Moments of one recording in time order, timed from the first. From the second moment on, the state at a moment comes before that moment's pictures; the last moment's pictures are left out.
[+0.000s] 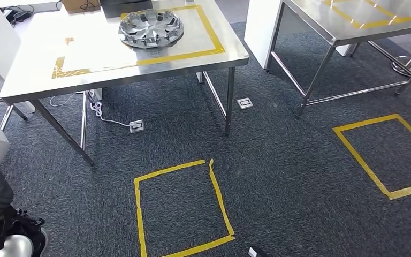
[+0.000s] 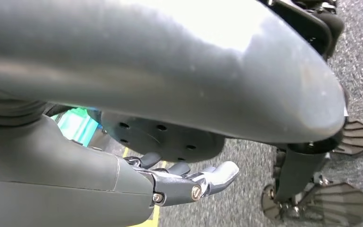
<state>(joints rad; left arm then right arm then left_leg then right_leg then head) -0.18 0.19 -0.28 -1.76 -0.09 0.69 -0.65 -0.04 0.03 0.38 -0.18 -0.58 -0.02 0.29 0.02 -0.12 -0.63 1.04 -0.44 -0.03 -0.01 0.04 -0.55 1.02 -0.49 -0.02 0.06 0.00</state>
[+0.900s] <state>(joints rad) -0.19 0.16 -0.28 -1.75 -0.12 0.69 -0.64 -0.04 0.03 0.38 -0.18 -0.61 -0.04 0.27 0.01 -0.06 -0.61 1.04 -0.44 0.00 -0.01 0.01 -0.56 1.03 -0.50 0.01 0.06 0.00</state>
